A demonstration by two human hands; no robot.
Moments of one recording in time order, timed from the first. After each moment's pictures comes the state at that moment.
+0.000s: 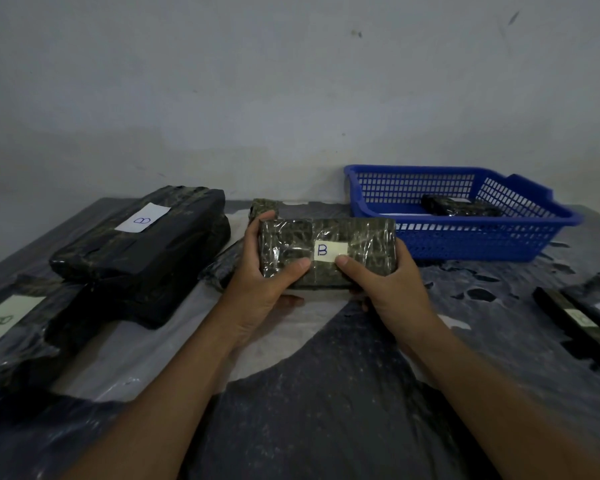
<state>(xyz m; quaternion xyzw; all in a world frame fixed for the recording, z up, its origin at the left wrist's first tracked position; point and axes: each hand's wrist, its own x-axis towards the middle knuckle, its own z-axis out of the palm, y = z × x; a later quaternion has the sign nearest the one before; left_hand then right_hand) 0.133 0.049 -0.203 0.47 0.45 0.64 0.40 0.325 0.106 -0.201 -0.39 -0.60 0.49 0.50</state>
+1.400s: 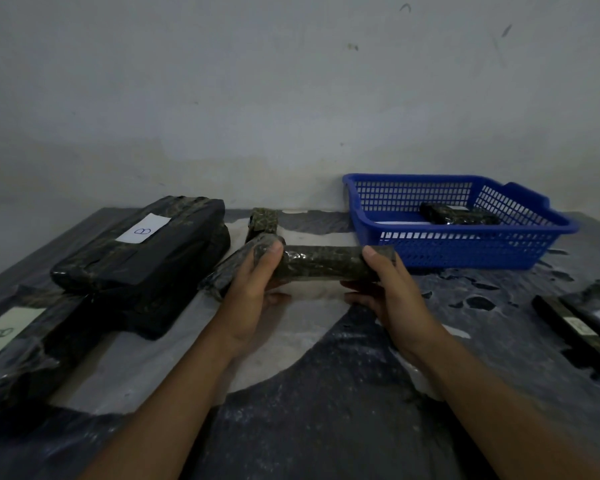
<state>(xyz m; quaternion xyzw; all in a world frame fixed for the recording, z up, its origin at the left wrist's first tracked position) 0.133 0.047 -0.196 0.43 0.47 0.65 0.42 0.323 0.113 -0.197 -0.34 -0.52 0.62 0.49</state>
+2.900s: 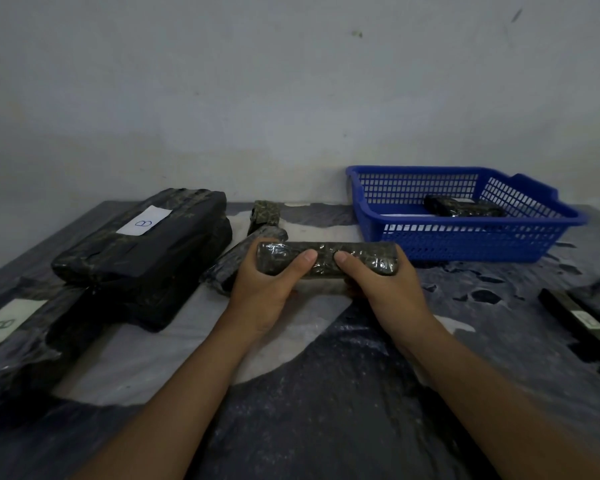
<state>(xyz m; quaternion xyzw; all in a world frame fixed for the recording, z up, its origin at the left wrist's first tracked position) 0.146 0.053 -0.202 0.44 0.51 0.68 0.31 0.316 0.107 -0.201 -0.39 -0.56 0.52 0.51</state>
